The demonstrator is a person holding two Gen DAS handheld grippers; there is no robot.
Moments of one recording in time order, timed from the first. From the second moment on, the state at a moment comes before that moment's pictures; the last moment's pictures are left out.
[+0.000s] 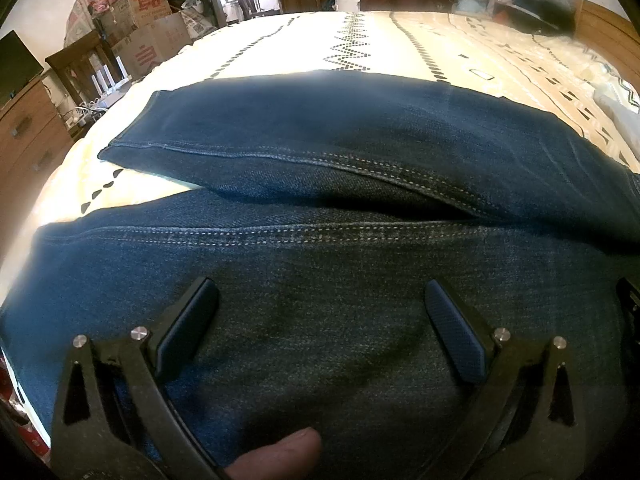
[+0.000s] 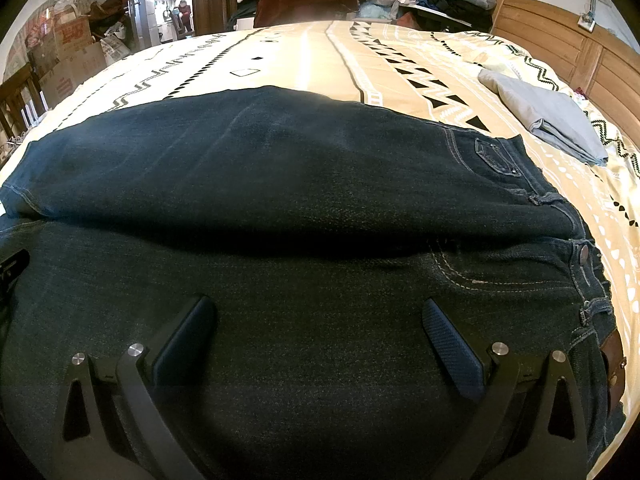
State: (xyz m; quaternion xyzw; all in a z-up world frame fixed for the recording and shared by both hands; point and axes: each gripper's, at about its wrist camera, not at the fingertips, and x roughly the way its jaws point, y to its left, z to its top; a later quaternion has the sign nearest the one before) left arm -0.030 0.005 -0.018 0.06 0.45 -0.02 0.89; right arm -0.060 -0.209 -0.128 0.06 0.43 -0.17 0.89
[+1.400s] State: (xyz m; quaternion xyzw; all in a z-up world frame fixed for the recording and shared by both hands) left arm 0.011 -0.001 -0.026 0.04 0.48 -0.03 0.88; right arm -0.054 -0.199 -0.128 0.04 0.44 -0.18 0.88
